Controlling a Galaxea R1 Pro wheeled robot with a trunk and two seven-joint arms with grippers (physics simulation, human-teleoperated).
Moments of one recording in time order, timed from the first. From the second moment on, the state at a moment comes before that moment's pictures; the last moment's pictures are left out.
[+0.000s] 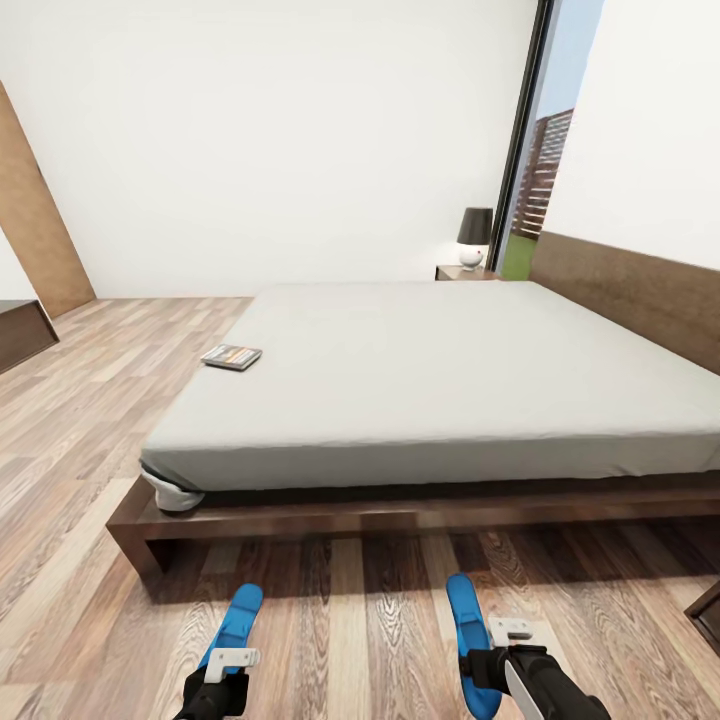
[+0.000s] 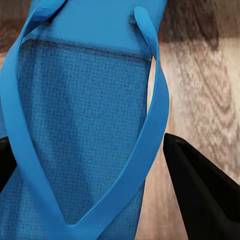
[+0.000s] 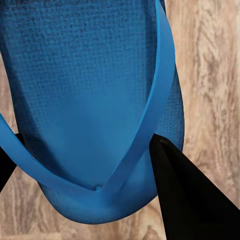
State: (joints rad) left arm -0.43 0.04 -0.34 -0.19 0.31 -0.25 0.06; right arm -0.44 -0.02 -0.03 -0.50 -0.01 0.42 0.04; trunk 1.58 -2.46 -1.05
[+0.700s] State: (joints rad) left arm -0.43 0.04 -0.34 -0.19 0.31 -0.25 0.06; right arm -0.44 -0.02 -0.03 -0.50 -0.01 0.42 0.04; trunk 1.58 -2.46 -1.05
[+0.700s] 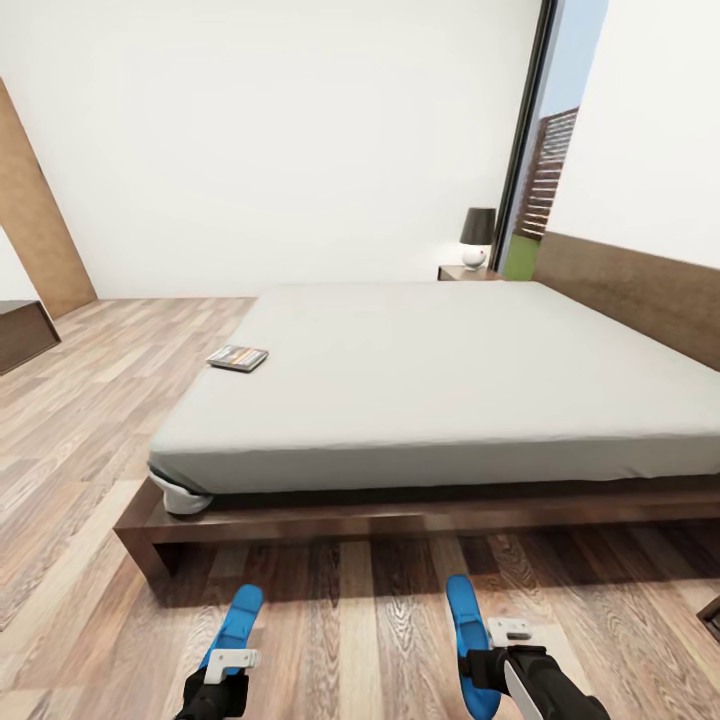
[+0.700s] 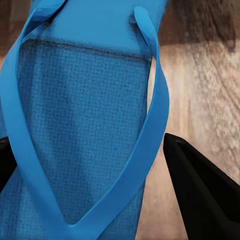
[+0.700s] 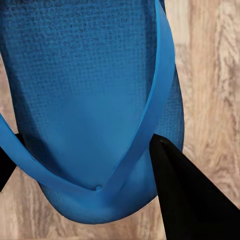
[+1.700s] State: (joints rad) left arm -0.43 0.04 -0.34 -0.19 0.31 -0.25 0.06; right arm -0.44 -0.02 -0.03 -0.50 -0.01 0.42 0.04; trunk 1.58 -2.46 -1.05
